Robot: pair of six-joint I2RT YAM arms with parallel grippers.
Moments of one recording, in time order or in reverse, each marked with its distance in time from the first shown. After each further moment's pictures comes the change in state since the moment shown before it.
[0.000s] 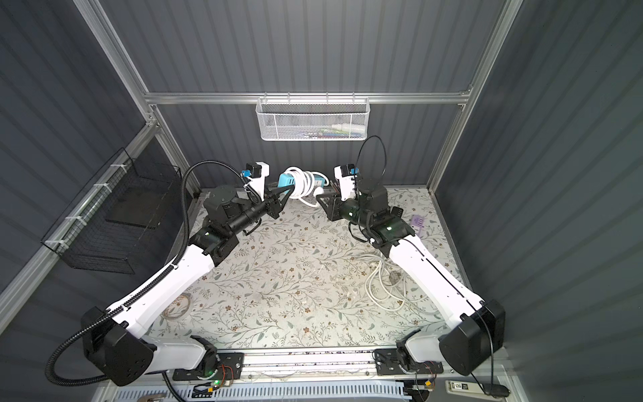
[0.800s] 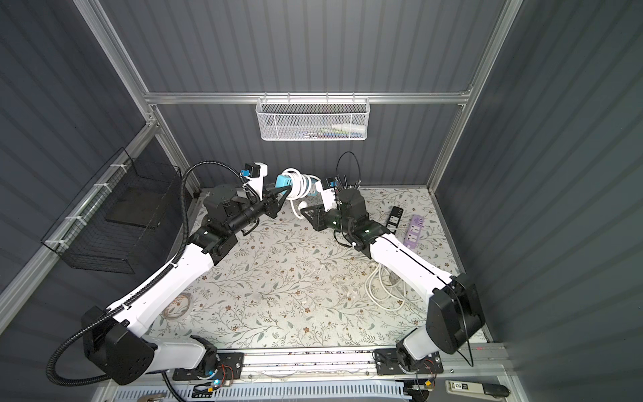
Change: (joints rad) left arm 0.022 0.003 0.002 -0.046 -0.018 -0.015; right arm 0.066 0.207 -0.069 0.204 -0.064 0.019
